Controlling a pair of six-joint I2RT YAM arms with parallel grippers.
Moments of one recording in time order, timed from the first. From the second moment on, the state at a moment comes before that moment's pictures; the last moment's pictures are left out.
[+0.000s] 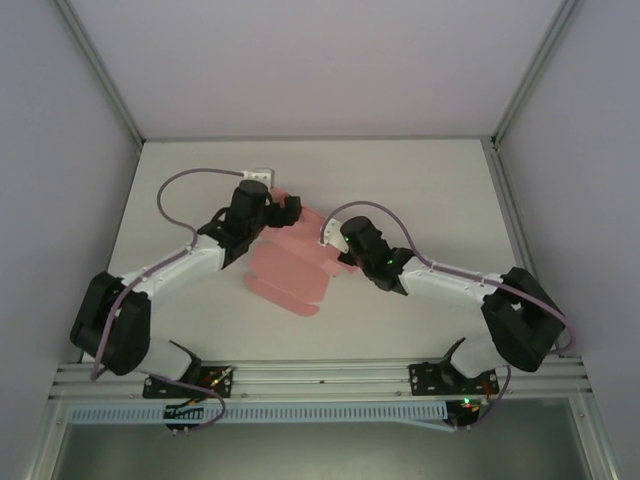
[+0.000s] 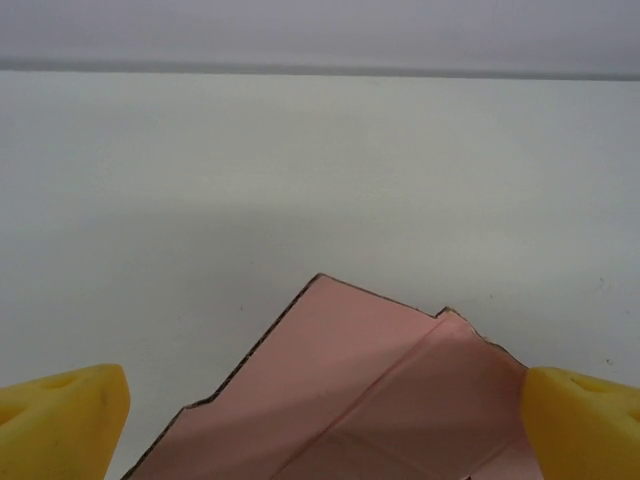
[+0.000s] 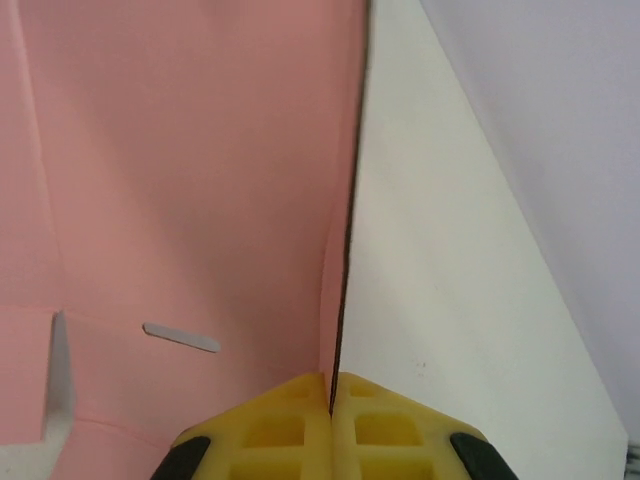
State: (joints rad) left arm -0.59 1.42 0.92 -0.03 -0.22 -0.34; right arm 0.82 1.44 0.79 0.00 0.39 -0.57
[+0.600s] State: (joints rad) left arm -0.23 1.17 0.72 -0.19 -0.14 -0.43; right arm 0.79 1.39 0.77 0.06 0.33 -0.51
